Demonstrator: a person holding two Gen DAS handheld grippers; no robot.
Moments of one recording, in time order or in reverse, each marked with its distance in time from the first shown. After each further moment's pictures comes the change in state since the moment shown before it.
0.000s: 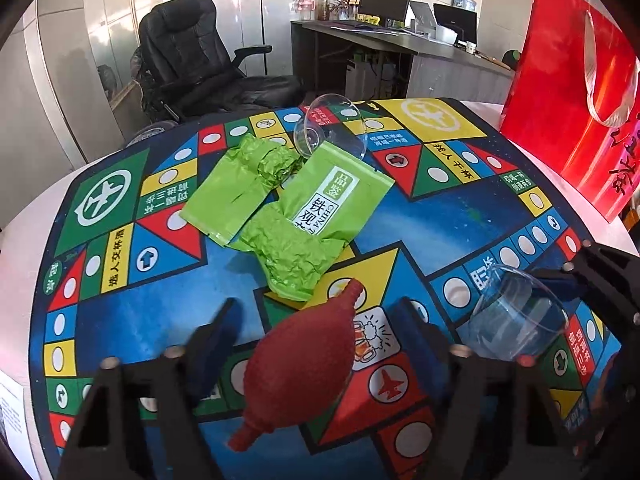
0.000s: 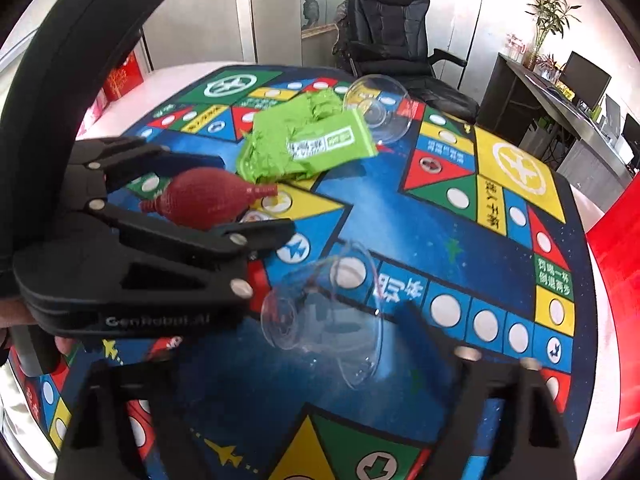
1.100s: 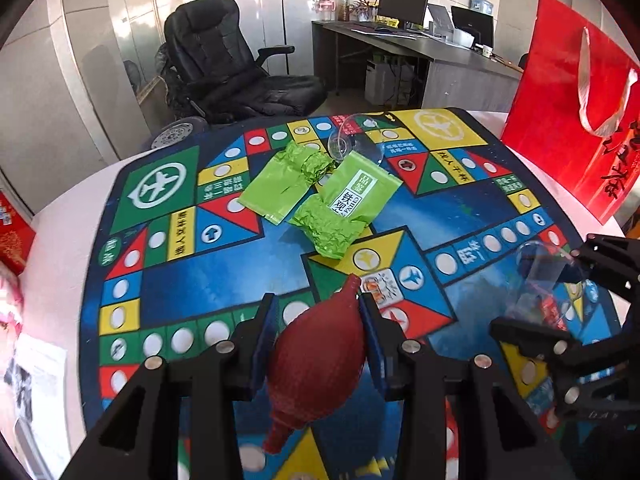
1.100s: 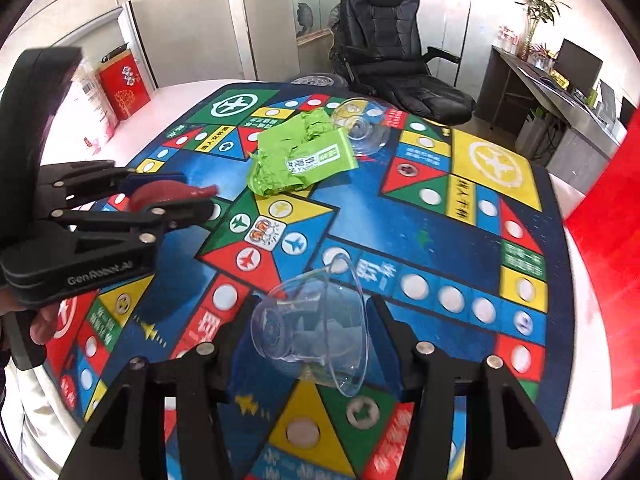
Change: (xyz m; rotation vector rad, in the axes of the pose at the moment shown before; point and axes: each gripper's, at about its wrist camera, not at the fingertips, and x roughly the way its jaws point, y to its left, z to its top) left arm -0.066 0.008 -0.014 -0.042 0.008 0.075; right arm -0.053 -0.011 -0.008 0.055 -0.002 0.034
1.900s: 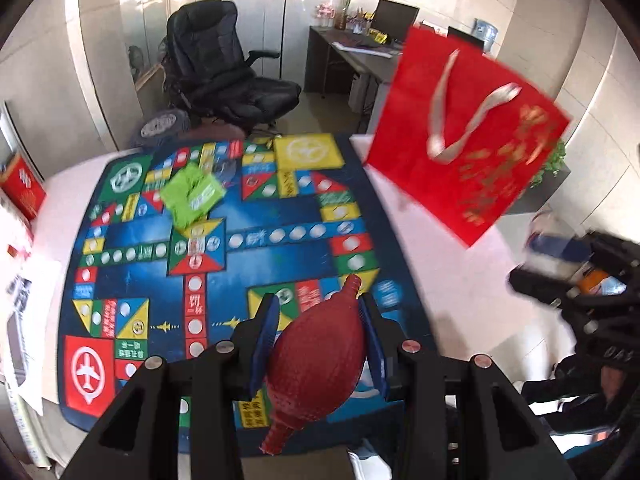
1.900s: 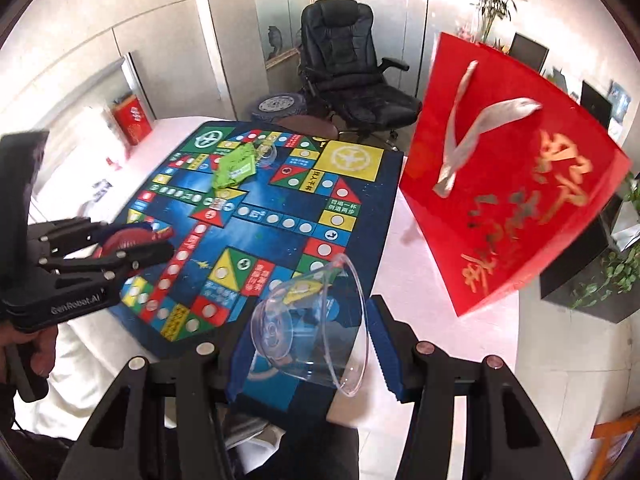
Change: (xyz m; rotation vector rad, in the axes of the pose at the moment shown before) left arm -0.180 -0.202 0.018 -0.146 0.023 -0.059; right arm -0.256 -0.132 -0.074 0.048 -0.008 -0.010
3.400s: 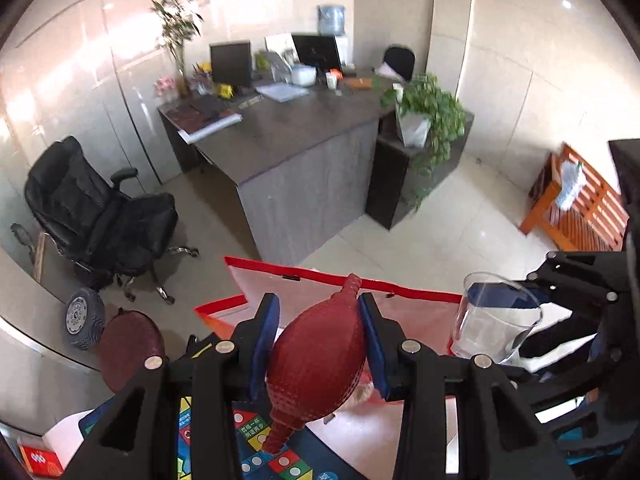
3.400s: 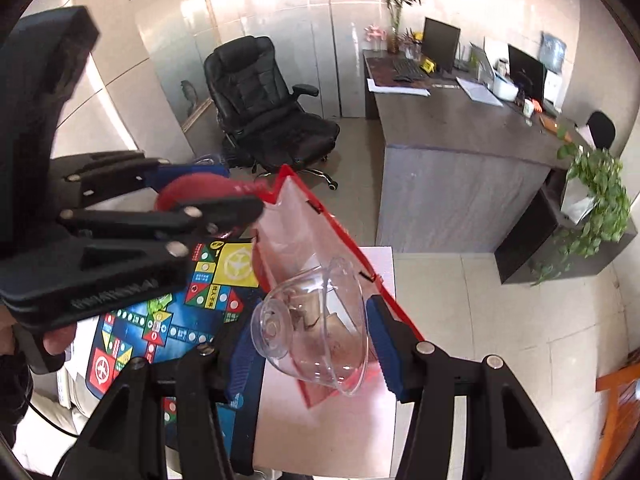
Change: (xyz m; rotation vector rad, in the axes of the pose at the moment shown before) left arm 0.025 -0.230 0.311 0.523 -0.036 -0.210; right arm -0.102 -0.210 0.166 0.269 -0.043 -0.116
